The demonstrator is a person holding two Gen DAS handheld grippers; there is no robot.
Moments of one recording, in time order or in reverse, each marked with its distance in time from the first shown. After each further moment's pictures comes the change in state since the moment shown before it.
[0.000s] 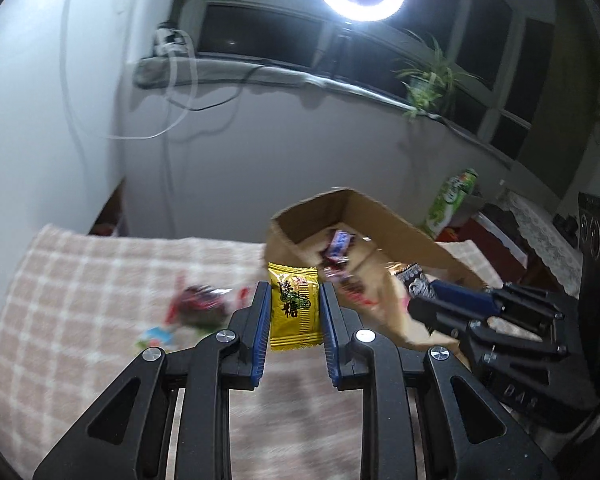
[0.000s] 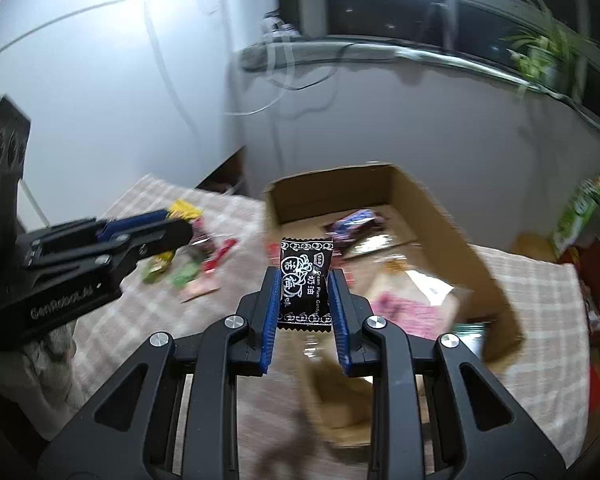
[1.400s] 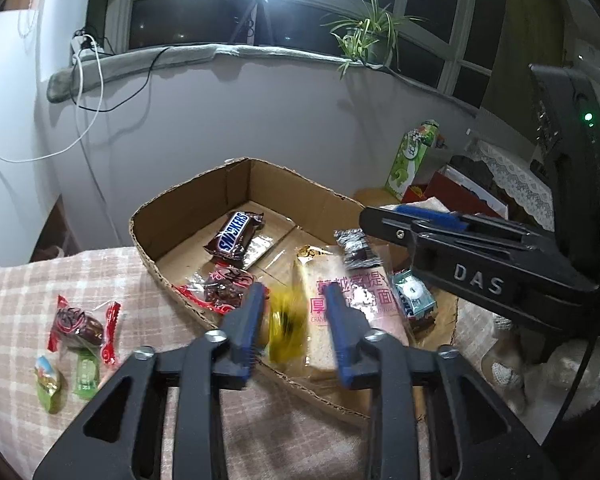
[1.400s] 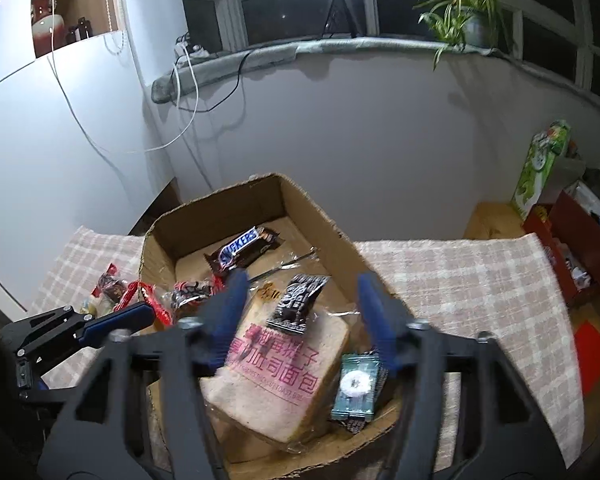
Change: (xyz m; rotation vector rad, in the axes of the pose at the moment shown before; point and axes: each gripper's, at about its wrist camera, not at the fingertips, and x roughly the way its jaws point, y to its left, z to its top) left arm 0.058 -0.088 -0.007 0.152 0.085 -0.077; right arm 0.017 -0.081 0.006 0.162 -0.034 -0.104
